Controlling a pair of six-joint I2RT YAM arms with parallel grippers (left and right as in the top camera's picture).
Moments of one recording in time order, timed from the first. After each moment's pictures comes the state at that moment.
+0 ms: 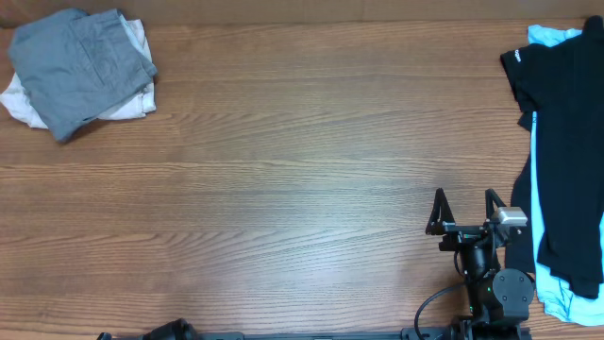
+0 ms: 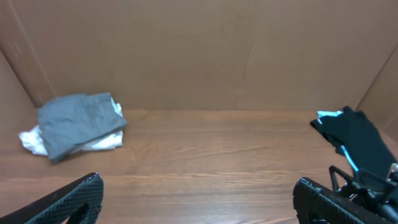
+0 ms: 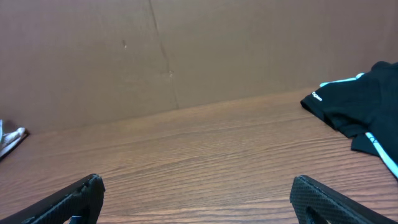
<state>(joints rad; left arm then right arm) 0.39 0.63 2.10 -1.69 0.50 -0.02 -0.04 0.01 0.02 -0.03 -0.08 0.20</state>
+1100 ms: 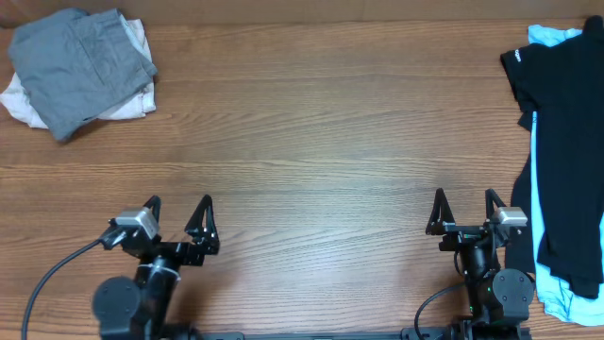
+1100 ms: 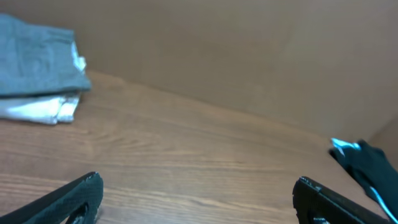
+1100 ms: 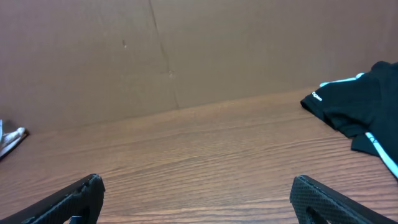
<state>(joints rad) 0.08 0.15 0.35 -0.32 0.23 -0.38 -0.04 0.01 0.02 -0.03 -0.08 0.20</state>
